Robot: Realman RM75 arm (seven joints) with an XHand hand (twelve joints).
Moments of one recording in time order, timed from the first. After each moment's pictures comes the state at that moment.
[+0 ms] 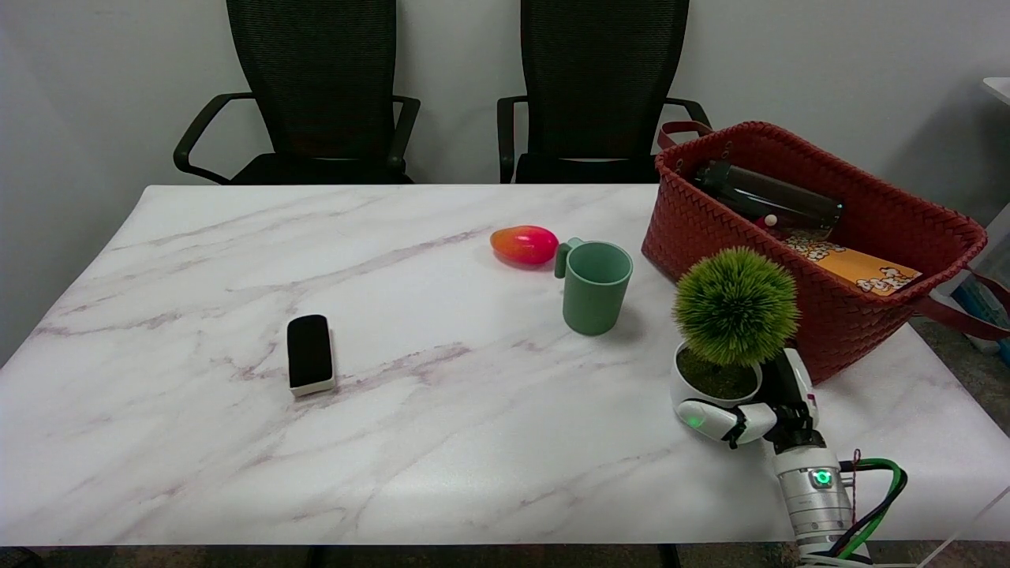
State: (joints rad) arm -0.34 -1.12 -2.04 1.07 1.03 1.32 1.19
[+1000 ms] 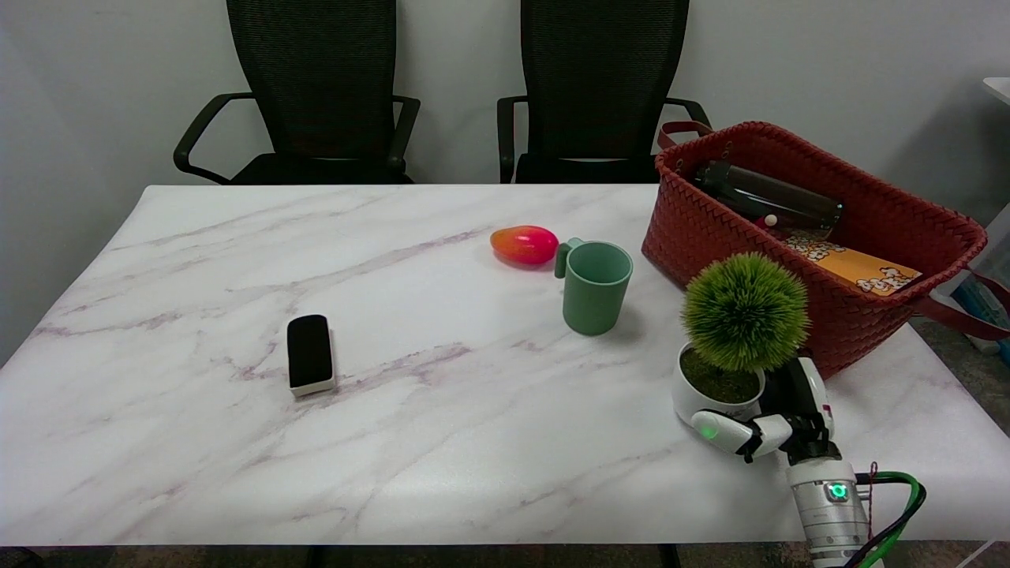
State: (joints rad) arm -0.38 -1.11 -2.03 1.06 1.03 1.37 1.21
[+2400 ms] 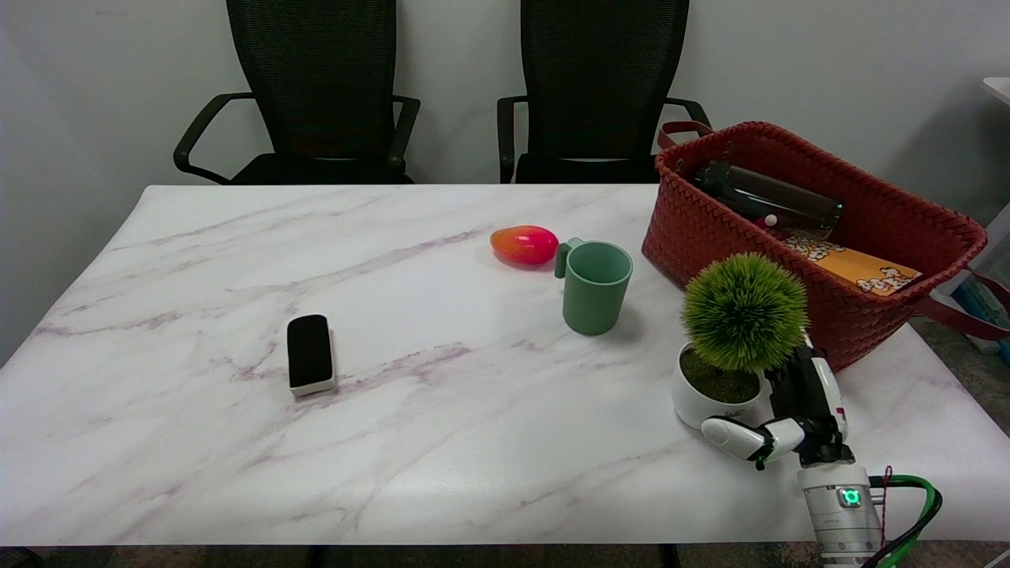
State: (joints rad) arm -0.38 -1.11 -2.03 1.02 1.01 1.44 1.22
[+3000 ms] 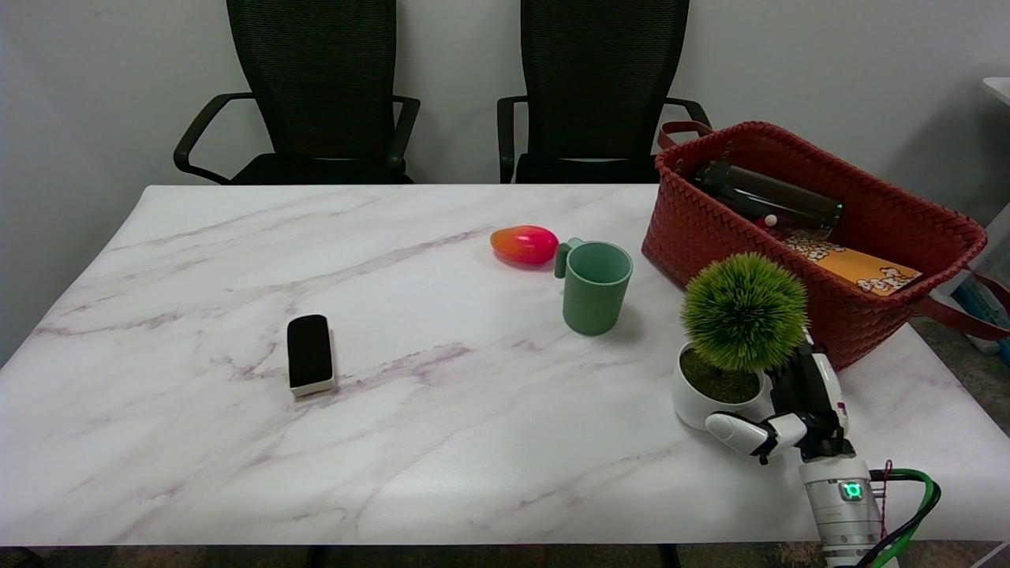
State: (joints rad) arm -0.36 -1.10 -2.03 0.99 1.00 1.43 1.27
